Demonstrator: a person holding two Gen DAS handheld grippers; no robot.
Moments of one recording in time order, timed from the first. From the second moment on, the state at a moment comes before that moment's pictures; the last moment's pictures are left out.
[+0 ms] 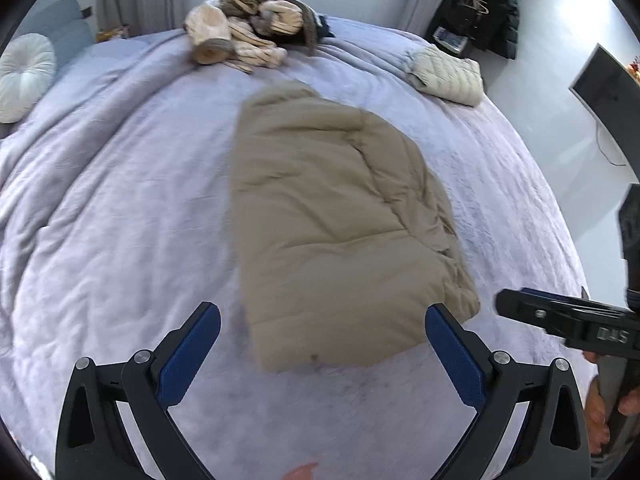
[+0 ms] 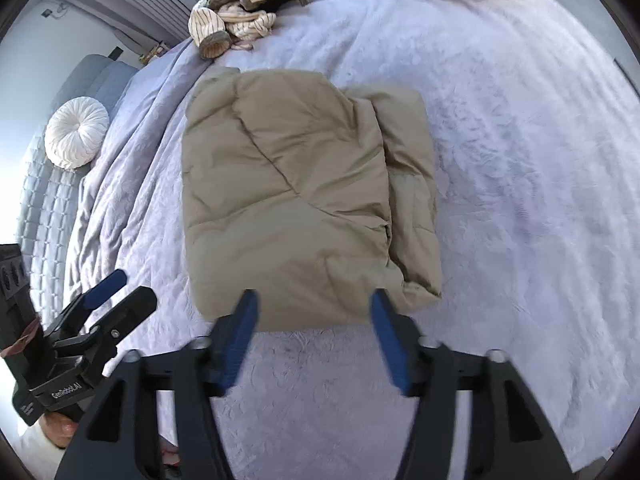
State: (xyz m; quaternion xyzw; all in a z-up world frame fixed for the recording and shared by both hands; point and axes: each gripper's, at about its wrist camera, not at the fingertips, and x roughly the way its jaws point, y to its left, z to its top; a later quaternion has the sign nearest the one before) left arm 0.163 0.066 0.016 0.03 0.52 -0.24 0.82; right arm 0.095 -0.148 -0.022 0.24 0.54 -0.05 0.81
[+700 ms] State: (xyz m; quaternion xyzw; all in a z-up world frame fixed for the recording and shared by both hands) left arm 0.119 0.114 0.076 0.02 0.52 -0.15 0.84; right arm 0.047 -0.106 0.061 0.17 0.49 -0.13 0.84
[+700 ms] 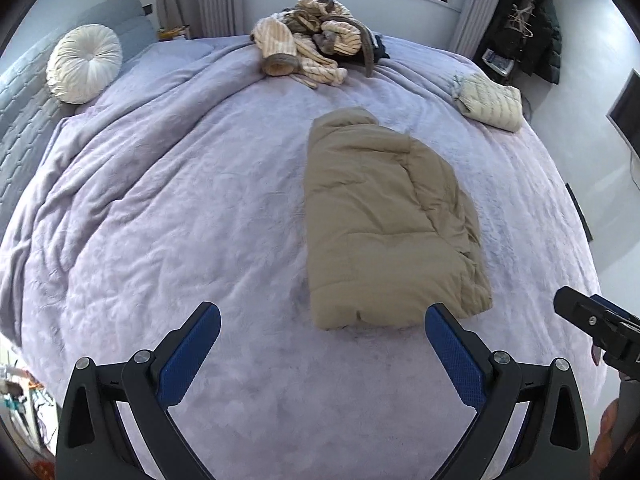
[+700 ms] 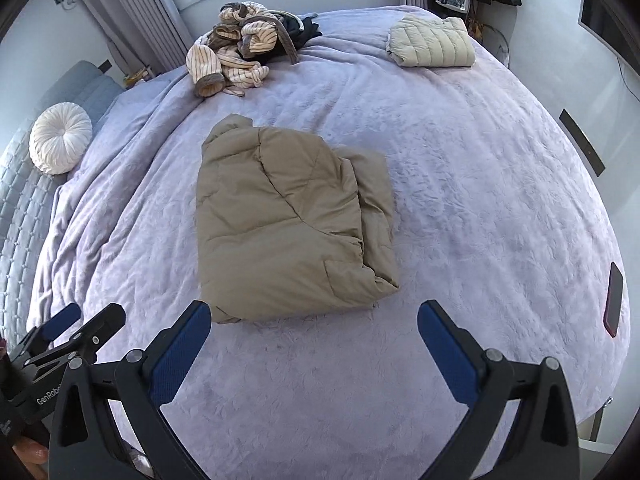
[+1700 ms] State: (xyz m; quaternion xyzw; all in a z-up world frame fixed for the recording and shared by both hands) left arm 0.112 0.111 0.085 0.04 0.51 -0.13 0.85; right arm 0.050 -0.105 0.066 0.16 0.49 -0.12 0.85
